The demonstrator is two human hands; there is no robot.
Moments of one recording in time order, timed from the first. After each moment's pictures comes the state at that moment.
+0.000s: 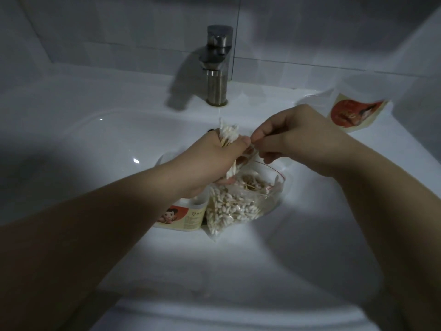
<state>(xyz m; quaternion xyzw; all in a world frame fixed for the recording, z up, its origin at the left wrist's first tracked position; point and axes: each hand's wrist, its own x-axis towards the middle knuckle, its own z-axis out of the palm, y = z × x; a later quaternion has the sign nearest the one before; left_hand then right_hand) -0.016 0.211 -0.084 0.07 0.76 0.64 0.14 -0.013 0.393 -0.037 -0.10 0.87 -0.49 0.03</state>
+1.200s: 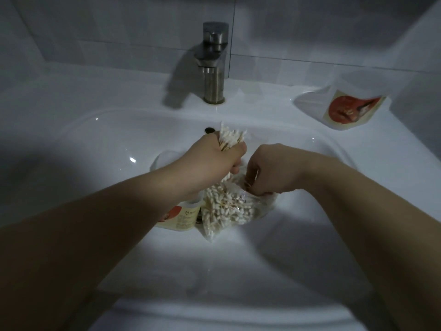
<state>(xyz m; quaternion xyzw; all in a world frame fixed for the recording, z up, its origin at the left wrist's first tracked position) -0.023 0.213 -0.100 0.10 0.80 0.58 0.08 -0.019 0.372 -0.066 -0.11 0.97 -0.07 0.20</state>
